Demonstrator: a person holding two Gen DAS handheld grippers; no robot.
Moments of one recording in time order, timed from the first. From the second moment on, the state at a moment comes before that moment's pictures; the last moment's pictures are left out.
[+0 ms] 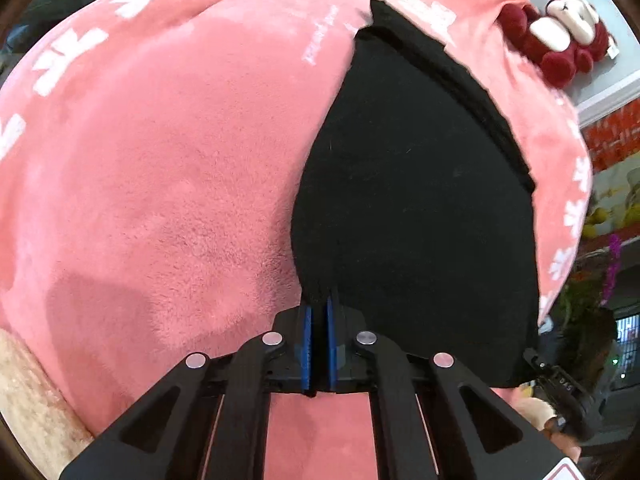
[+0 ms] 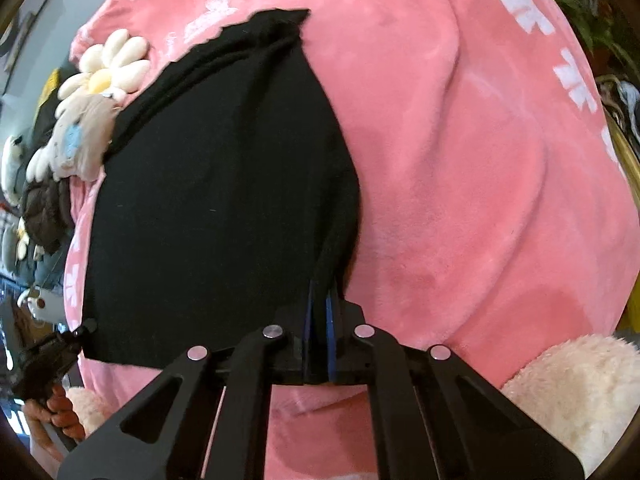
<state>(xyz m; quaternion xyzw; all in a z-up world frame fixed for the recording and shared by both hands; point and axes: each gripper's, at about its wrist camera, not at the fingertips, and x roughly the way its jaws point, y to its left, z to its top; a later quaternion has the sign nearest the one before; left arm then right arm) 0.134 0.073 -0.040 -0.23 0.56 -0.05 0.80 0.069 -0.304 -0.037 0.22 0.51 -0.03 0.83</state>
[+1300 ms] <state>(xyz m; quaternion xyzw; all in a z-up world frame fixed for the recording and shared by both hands) 0.006 0.090 0.124 -0.22 0.48 -0.13 0.84 -0.059 -0.320 0.100 0.26 0.42 0.04 0.87</state>
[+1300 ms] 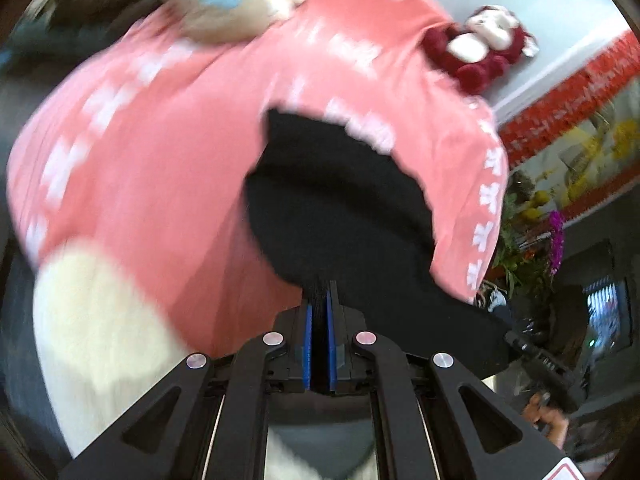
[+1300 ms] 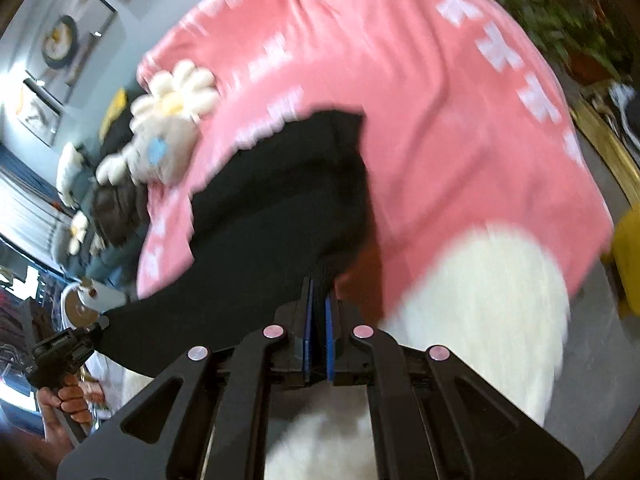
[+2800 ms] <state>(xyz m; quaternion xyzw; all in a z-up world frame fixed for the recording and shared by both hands) 0.187 0.086 0.010 -0.22 0.57 -0.12 0.78 0.122 -0.326 0.024 0.19 0.47 0.03 0.86</state>
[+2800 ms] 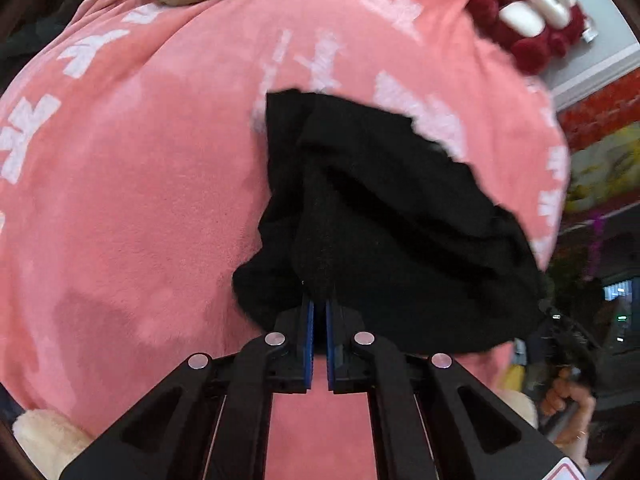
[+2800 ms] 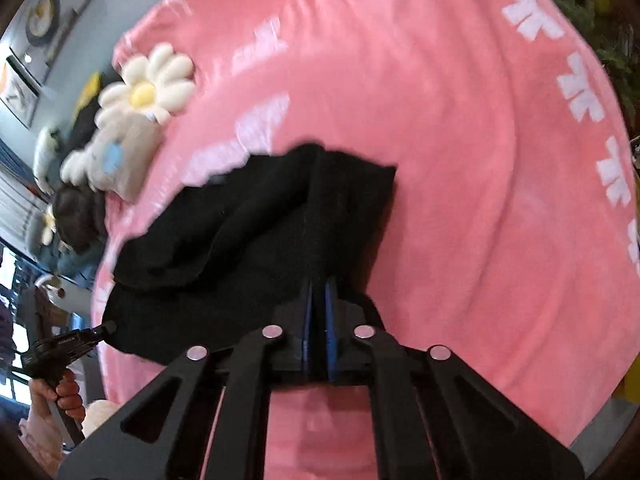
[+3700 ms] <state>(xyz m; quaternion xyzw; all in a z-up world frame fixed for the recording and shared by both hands) 0.318 0.044 0.022 -0.18 0.55 -0.01 0.82 0.265 -0.323 0.015 0.13 0.43 -0.04 0.89</state>
